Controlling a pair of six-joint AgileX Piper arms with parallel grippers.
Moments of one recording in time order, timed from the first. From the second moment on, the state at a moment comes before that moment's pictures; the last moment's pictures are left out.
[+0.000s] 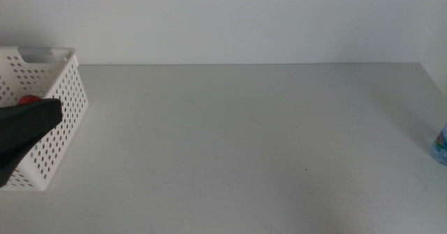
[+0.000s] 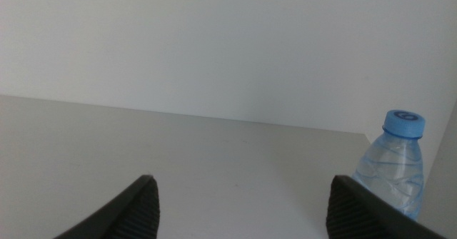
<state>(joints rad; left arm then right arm) -0.56 0.55 -0.82 0.13 0.66 -0.11 0.07 0.21 0.03 -0.03 -0.16 -0.03</state>
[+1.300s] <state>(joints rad) -0.56 0.55 -0.82 0.13 0.66 -0.11 -0.05 0.70 0.03 -0.04 -0.69 0.07</state>
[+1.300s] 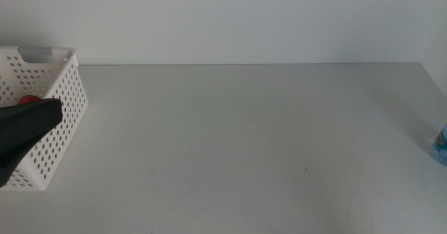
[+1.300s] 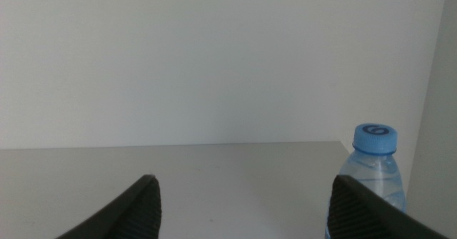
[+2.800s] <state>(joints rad) -0.56 0.55 -0.82 0.13 0.66 -0.11 -0.40 1.66 -0.28 -0.11 -1.13 0.10</state>
